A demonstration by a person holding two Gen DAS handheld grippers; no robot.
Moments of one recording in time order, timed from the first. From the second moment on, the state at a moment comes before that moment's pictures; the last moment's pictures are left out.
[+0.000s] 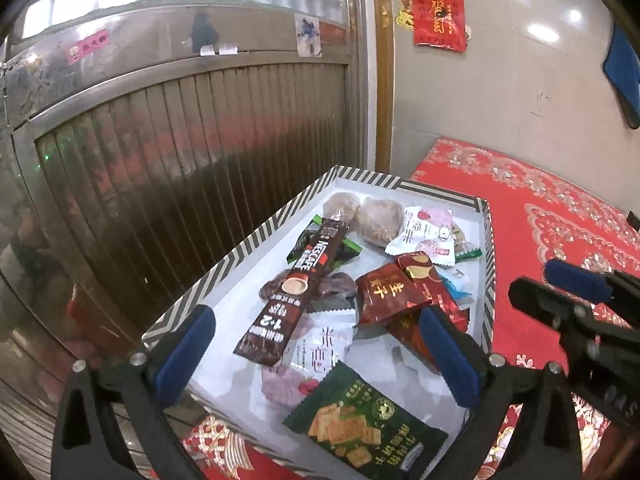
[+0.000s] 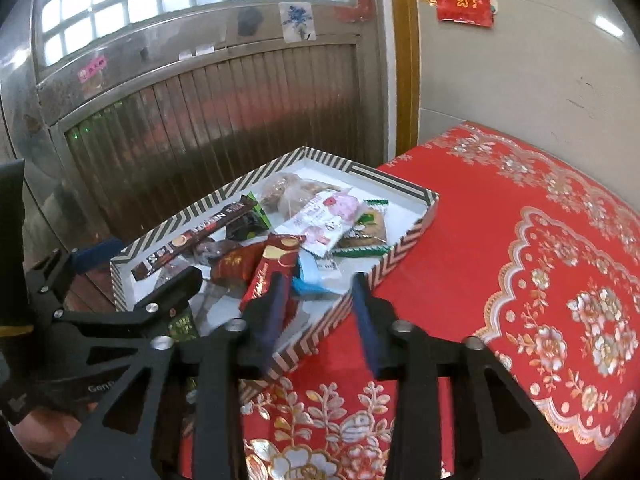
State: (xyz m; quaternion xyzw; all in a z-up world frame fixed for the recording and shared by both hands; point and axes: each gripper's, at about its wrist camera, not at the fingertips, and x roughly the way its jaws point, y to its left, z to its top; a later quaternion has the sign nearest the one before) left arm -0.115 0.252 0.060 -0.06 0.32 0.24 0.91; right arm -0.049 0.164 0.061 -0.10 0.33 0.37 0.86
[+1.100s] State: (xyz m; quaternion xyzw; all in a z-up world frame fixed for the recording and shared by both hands) left arm -0.126 0.241 0.066 -0.04 0.30 0.23 0.92; right arm -0.065 0.154 0.054 -0.11 0.31 0.37 0.87
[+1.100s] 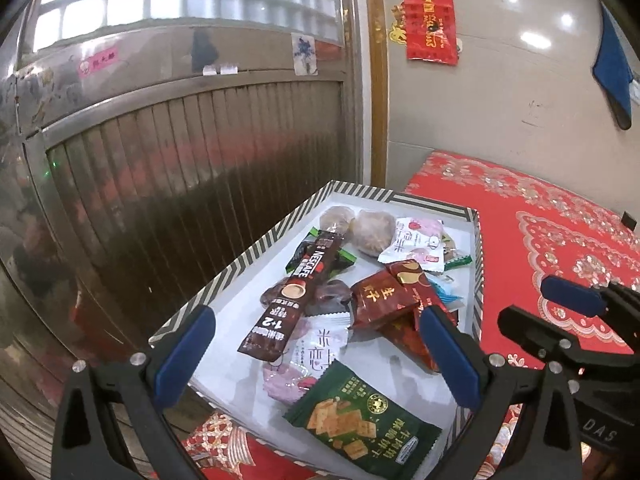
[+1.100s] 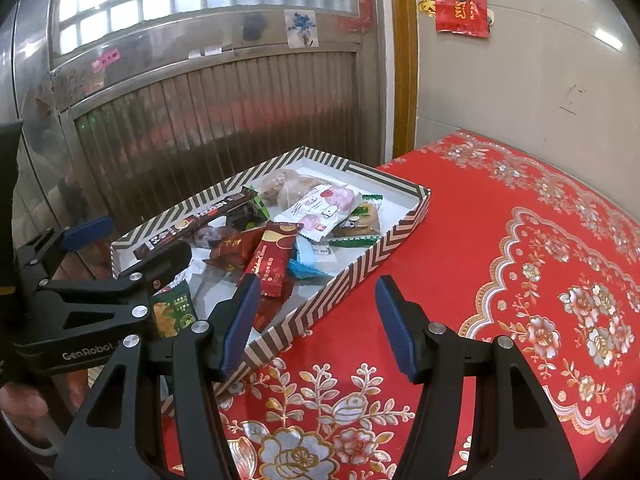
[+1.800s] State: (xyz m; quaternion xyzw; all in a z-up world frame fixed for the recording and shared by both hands) left arm -0.125 0.244 0.064 -0.05 0.30 0.22 0.93; right arm -0.065 0.159 0.051 -0.11 0.32 0.37 0.86
